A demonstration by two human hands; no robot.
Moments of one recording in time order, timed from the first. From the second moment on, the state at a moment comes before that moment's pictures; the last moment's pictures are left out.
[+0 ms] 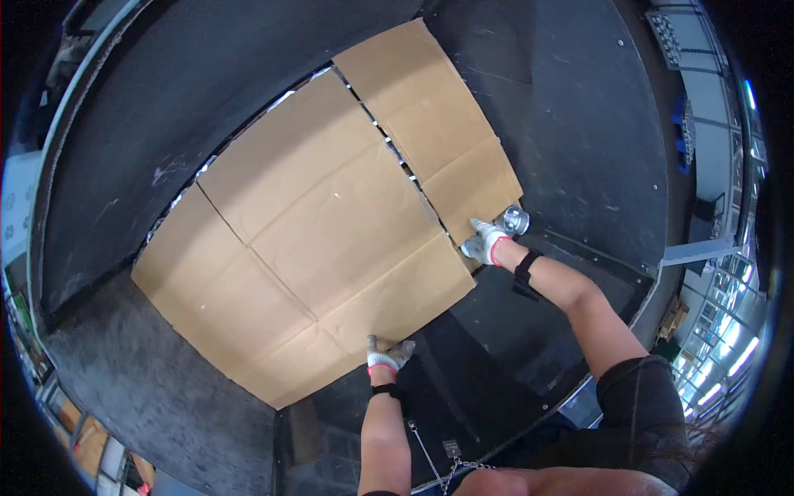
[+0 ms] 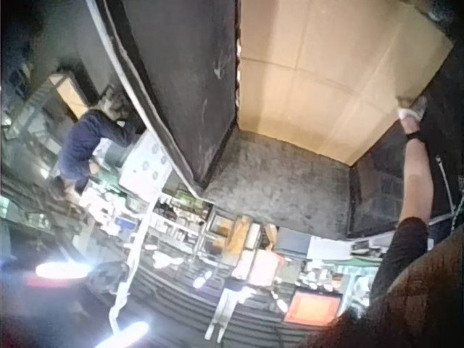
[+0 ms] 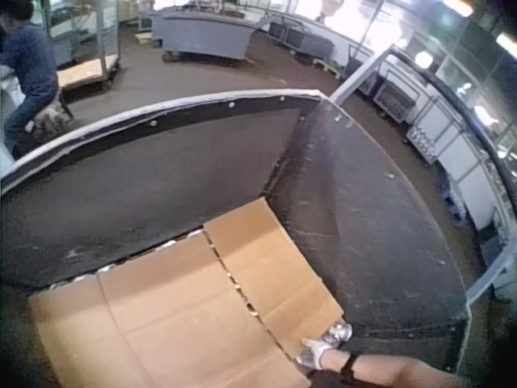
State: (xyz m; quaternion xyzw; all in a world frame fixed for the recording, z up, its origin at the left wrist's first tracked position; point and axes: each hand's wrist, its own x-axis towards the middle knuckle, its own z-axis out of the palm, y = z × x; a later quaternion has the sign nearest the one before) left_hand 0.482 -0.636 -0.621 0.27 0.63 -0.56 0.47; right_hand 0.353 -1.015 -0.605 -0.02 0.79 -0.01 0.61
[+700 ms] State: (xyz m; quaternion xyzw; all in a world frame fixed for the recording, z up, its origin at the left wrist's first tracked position) left_hand 0.458 -0.617 -0.632 0.40 0.65 -0.44 0.47; right_hand 0.371 -1.024 -0.581 -0.02 0.76 0.20 0.62
